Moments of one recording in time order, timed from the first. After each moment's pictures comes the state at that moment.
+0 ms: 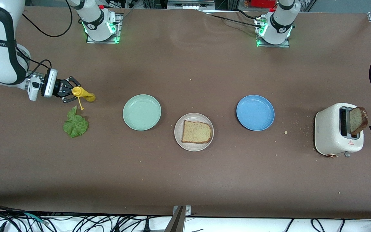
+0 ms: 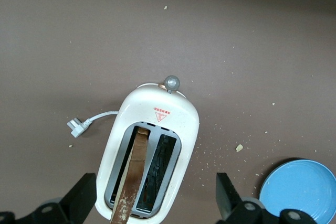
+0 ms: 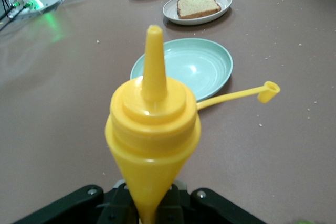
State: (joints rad) left arm -0.06 0.51 0.52 -1.29 -0.31 1.72 0.30; right arm 0.55 0.39 -0.87 -2.29 1.17 1.77 -2.41
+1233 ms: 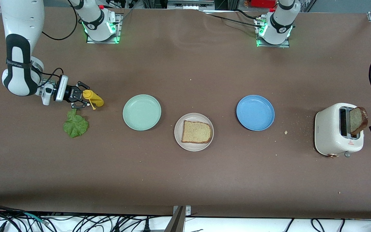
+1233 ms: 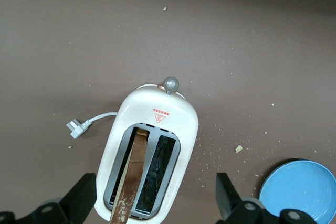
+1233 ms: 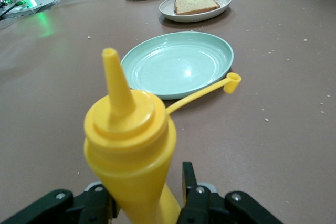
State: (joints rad) left arm -0.06 0.51 0.52 -1.29 -0.31 1.72 0.30; right arm 0.55 0.58 -0.87 -2.27 1.35 1.67 -2.56
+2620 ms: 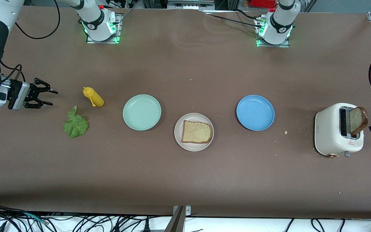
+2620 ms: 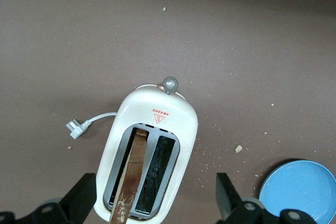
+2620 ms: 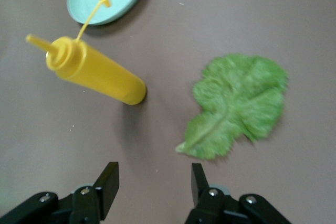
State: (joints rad) left arm -0.06 0.51 0.51 -1.29 -0.31 1.72 0.30; right arm 0.64 0.58 -1.17 -2.00 0.88 1.69 -1.84
